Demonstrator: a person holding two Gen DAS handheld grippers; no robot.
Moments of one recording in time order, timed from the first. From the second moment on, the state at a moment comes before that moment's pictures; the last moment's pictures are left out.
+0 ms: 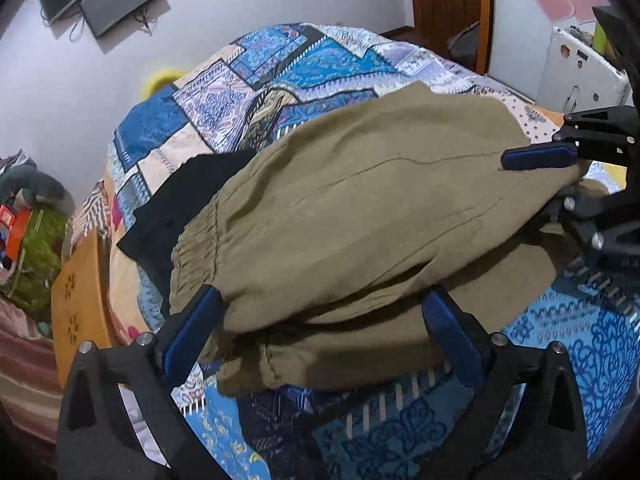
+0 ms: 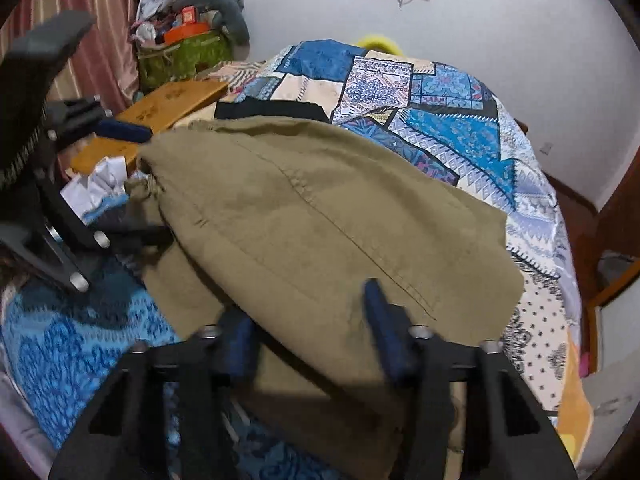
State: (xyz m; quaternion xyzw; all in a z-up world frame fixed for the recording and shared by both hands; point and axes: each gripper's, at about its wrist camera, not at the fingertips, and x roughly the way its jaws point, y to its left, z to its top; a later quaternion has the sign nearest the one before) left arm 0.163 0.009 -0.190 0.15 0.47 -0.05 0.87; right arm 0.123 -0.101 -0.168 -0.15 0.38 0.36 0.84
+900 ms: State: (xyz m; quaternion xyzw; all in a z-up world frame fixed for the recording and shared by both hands) left arm 0.116 0.006 -0.178 0.11 0.46 -0.09 0.88; right arm 0.084 -0.123 -0.152 -0.10 0.38 0.37 0.84
